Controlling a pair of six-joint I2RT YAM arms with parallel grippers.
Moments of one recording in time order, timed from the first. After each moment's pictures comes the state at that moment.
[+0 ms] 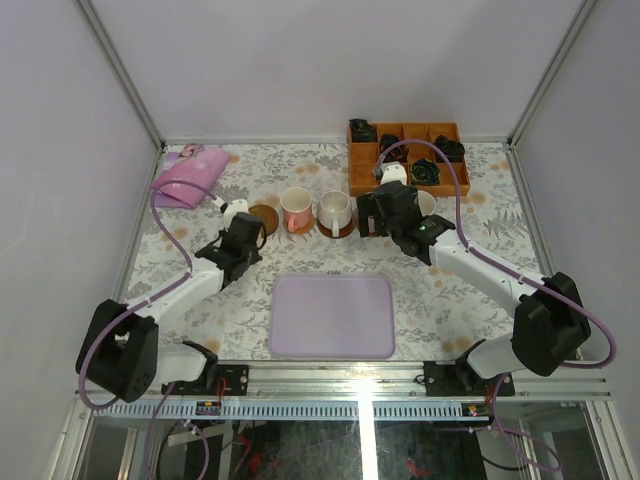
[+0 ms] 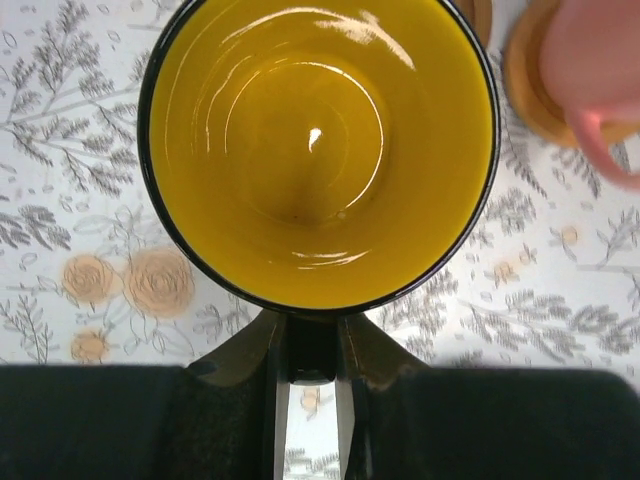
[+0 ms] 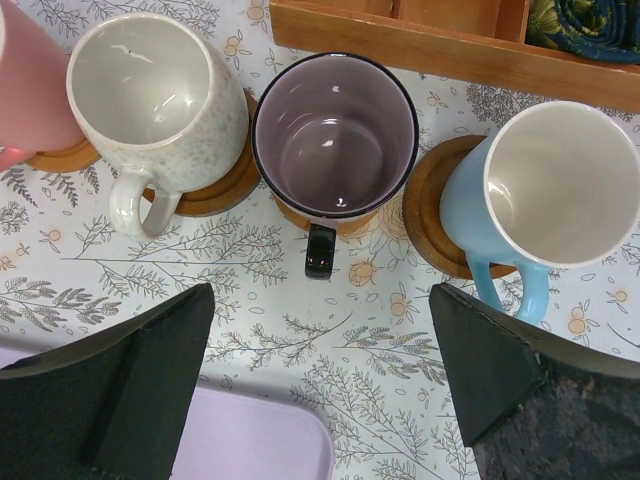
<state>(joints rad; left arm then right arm) -0.47 1.25 0.68 -0.28 -0.46 -0.50 0.63 1.44 1.05 -0.29 0.38 0.26</state>
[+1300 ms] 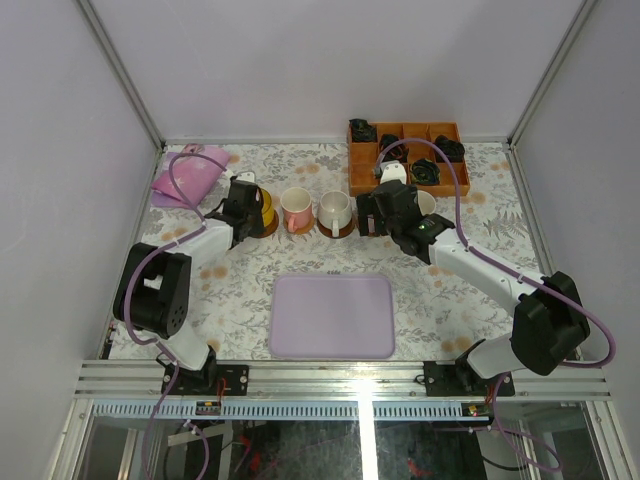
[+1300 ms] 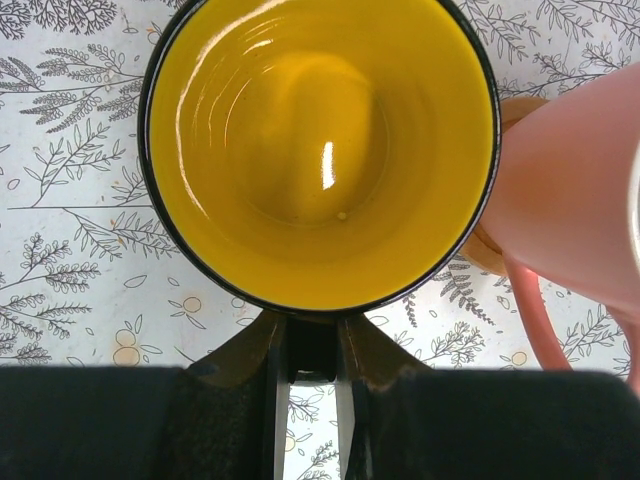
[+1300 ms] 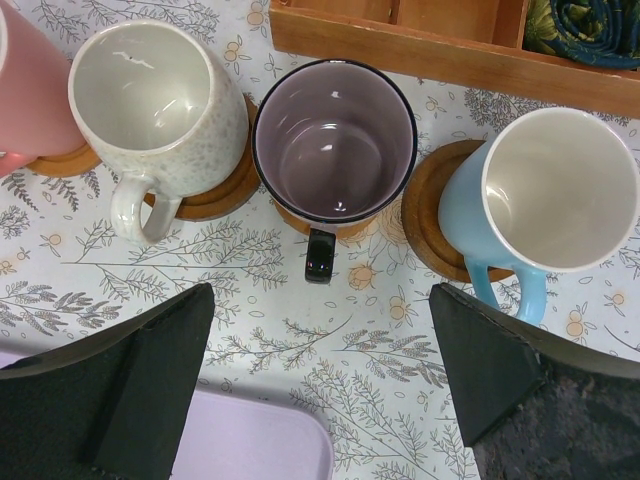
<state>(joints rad) -0.25 1.64 0.95 -0.12 -0.15 -0.33 0.63 1.44 1.06 -0.29 0.38 0.26</state>
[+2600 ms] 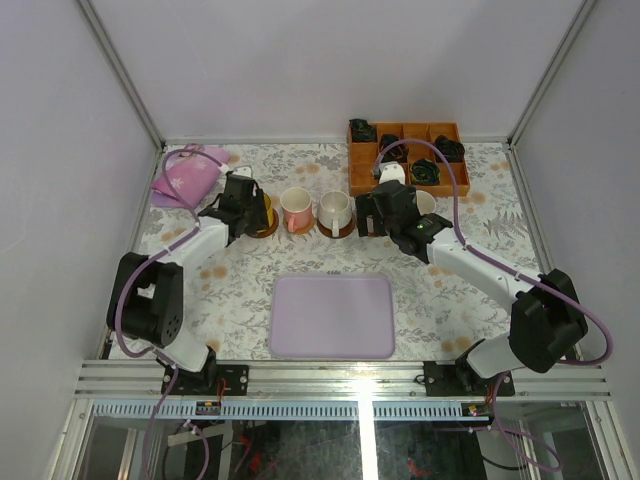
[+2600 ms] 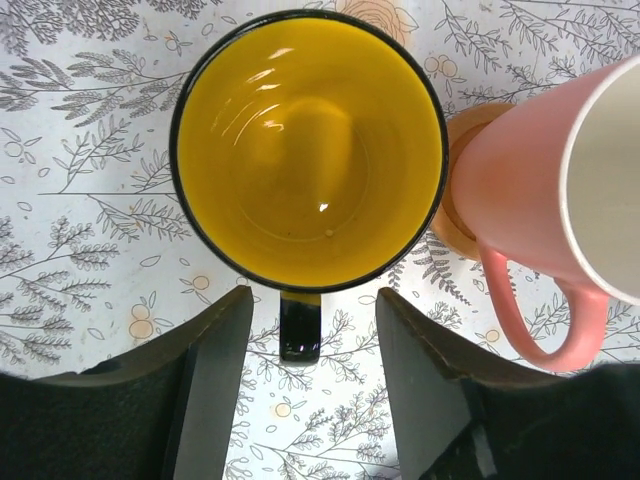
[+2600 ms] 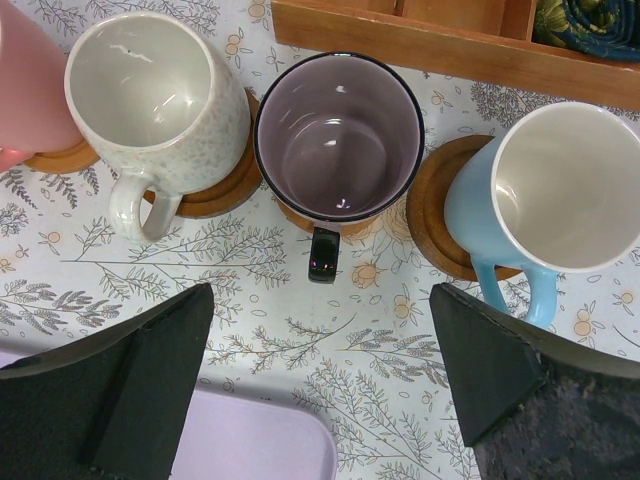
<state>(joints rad) -0.25 1.59 0.99 -0.22 -0.14 -0.35 0.63 1.46 1.06 -0.29 0.37 0.26</state>
